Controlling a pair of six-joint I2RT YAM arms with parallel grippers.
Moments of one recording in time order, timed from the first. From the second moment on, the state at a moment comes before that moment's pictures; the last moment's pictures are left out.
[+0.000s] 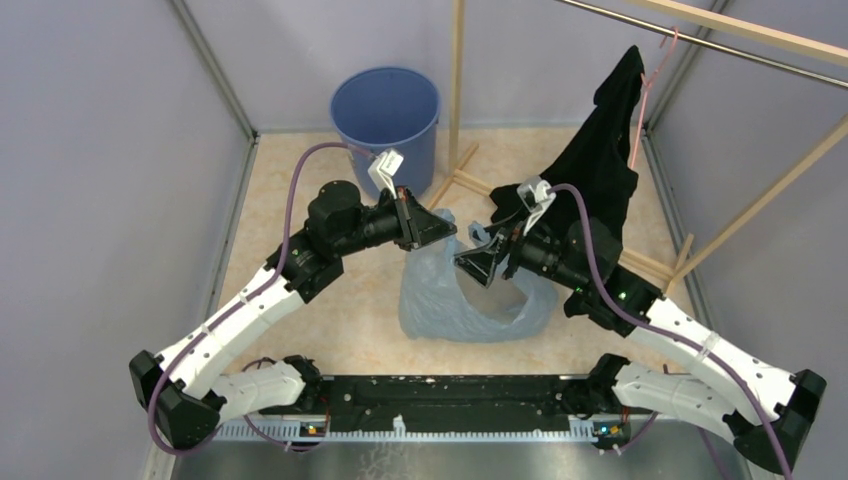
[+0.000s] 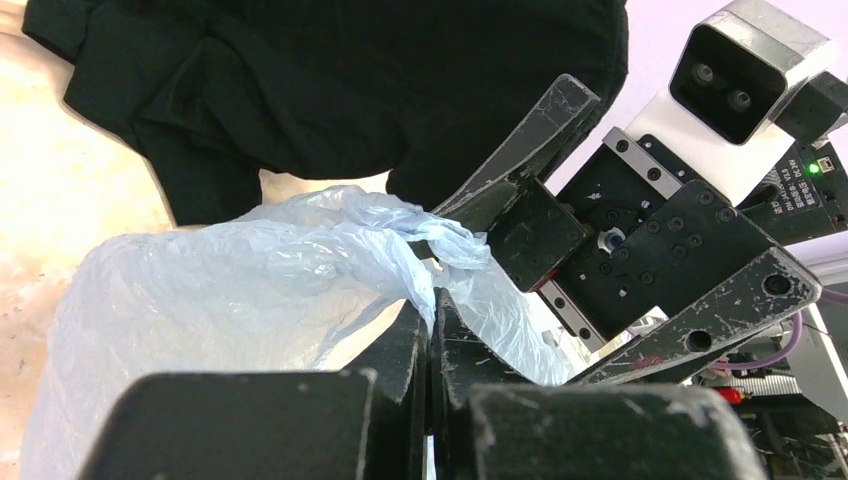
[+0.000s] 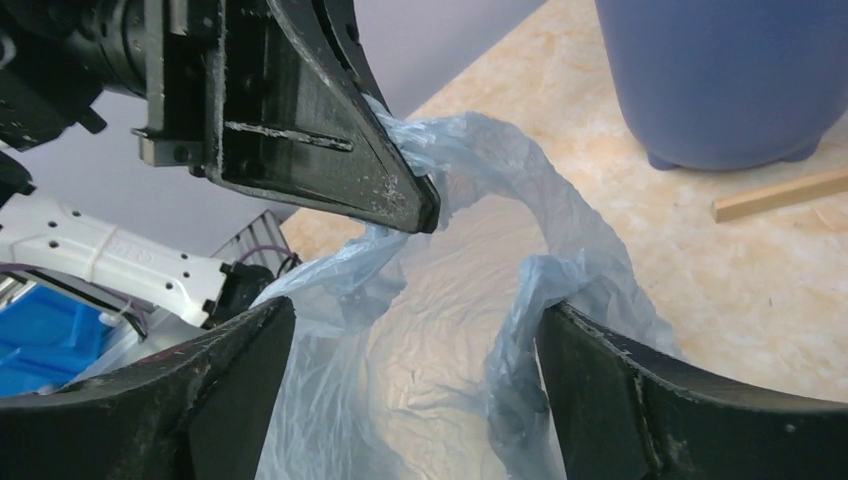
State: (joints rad) left arm -0.71 1.08 1.07 -0.13 0.40 -0.78; right arm 0.84 0.84 0.82 -0.01 -0.20 0.42
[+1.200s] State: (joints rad) left arm -0.71 1.08 1.06 -0.15 0.40 -0.73; right arm 1.18 1.04 1.04 -0.29 0.41 0.58
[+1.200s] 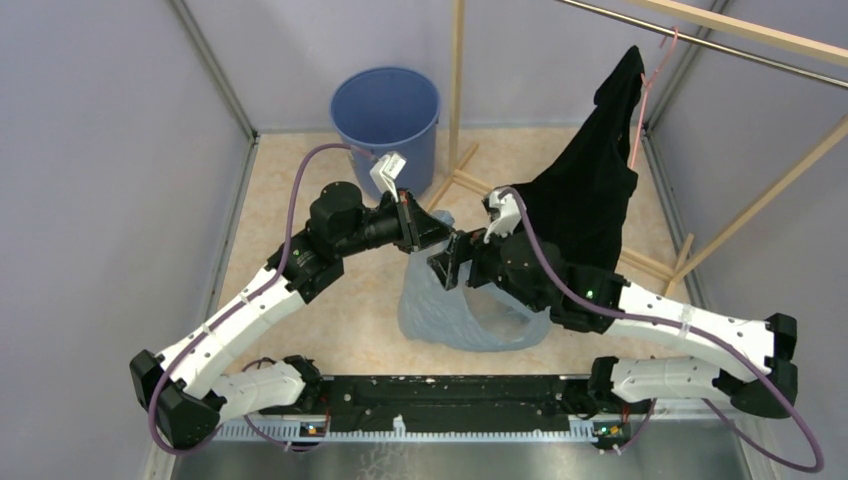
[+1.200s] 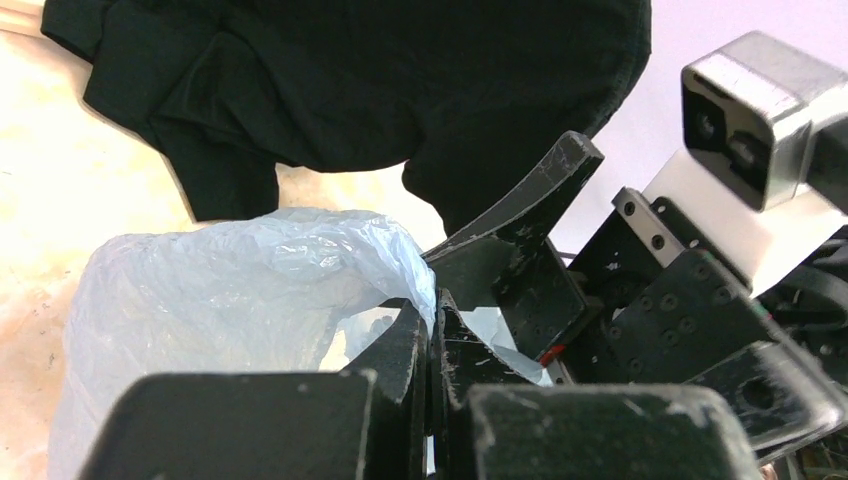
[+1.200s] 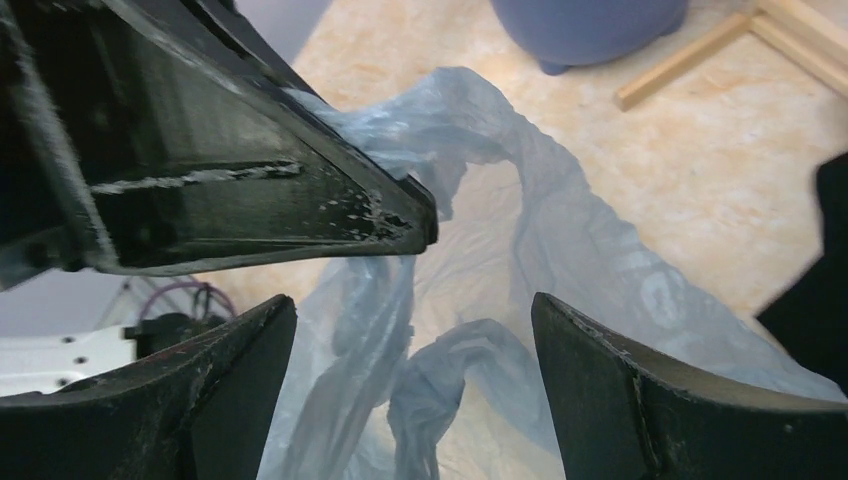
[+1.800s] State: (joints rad) left arm -0.71 1.05 1.24 -0.50 0.03 -0.57; right arm 1.27 0.76 0.88 -0.31 0.77 0.35
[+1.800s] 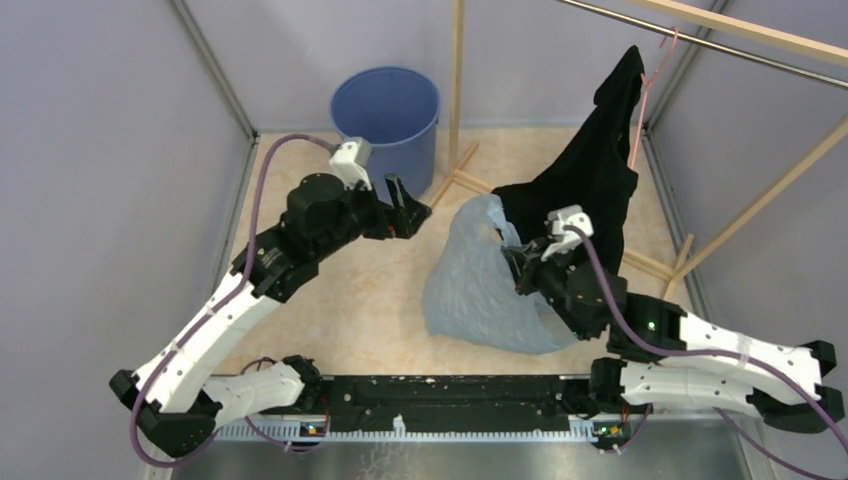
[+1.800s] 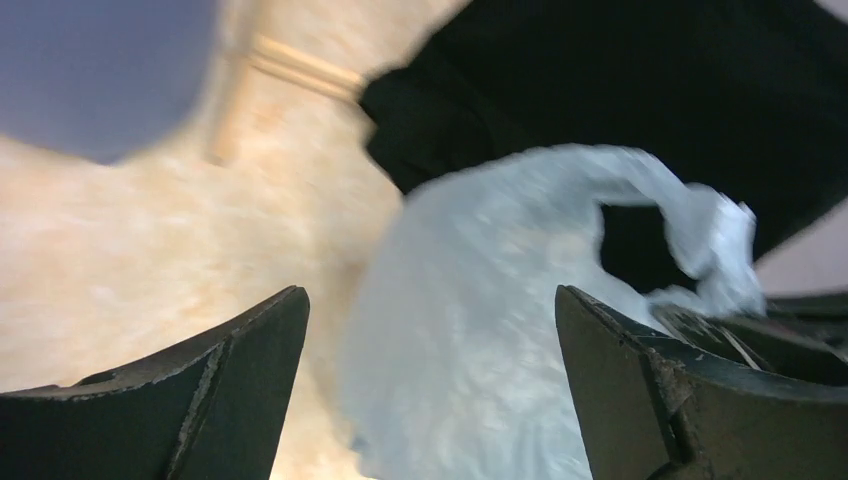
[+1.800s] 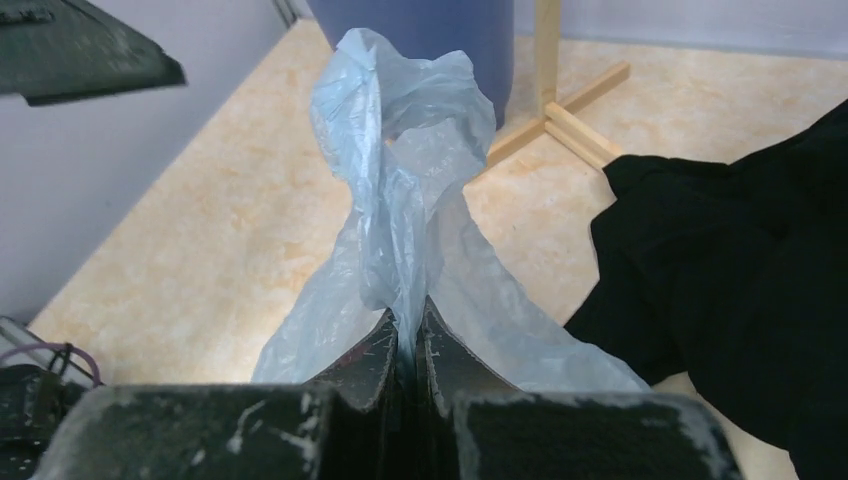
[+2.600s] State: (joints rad) left arm -0.01 1.45 1.36 -0.21 0.28 -0.74; right arm 1.27 0.50 0.75 -0.28 0.73 0.28
